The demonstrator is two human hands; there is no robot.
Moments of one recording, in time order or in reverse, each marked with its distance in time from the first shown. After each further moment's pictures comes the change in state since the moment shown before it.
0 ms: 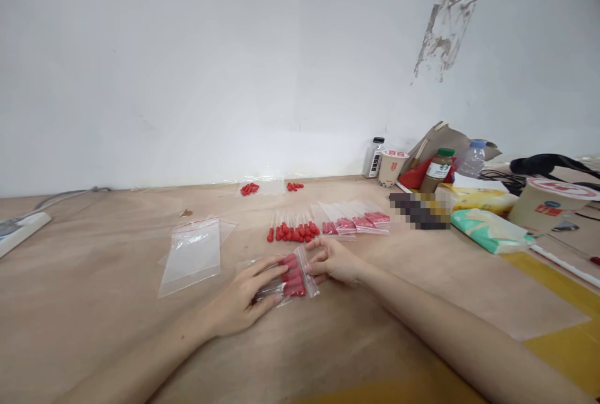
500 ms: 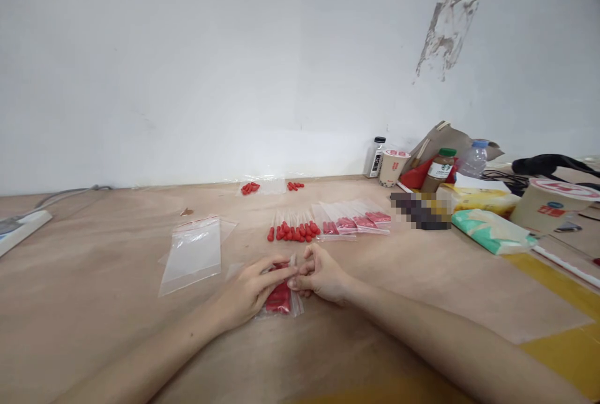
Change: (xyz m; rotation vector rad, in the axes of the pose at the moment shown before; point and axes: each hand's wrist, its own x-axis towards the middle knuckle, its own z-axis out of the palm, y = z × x) left_hand 0.007 -0.008 0.013 0.040 0.121 0.111; right_hand 0.000 0.016 0.036 0.063 -0.006 -0.111
